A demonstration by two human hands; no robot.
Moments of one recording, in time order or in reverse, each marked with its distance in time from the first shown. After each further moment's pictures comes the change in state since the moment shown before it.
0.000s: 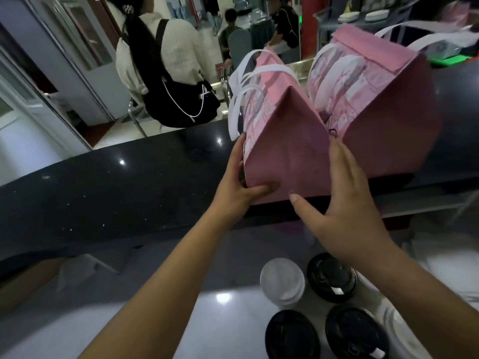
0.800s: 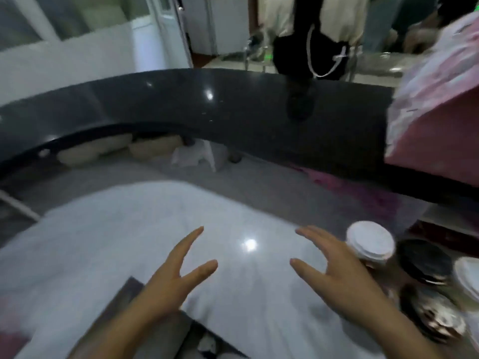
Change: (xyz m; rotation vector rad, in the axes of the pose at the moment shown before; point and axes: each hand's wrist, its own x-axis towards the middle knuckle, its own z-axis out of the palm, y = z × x) left_hand -0.427 0.021 -0.113 0.322 0.456 -0.671; right_hand -0.164 -0.075 0.085 -0.058 -0.890 -0.092
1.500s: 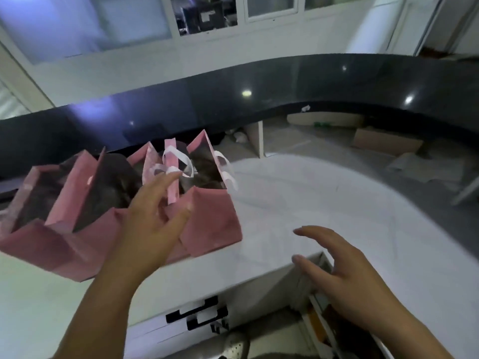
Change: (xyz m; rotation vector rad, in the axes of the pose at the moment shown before) left_hand -0.263 -0.101 -0.260 0.192 1.041 -0.234; right_hand 0.013 -0.281 0.237 0.071 -0.528 -0.598
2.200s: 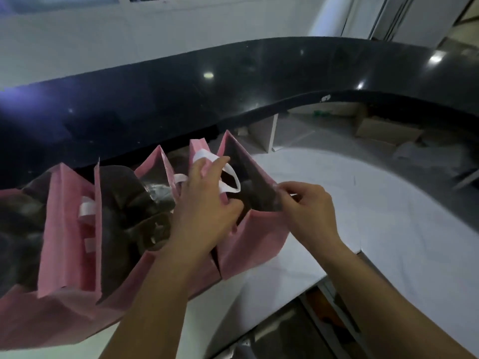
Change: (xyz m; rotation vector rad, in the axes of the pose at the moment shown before) left_hand 0.129 -0.079 0.002 0.100 -0.301 -0.025; right_hand 0.183 -0.084 0.137 -0.023 0.471 0.185
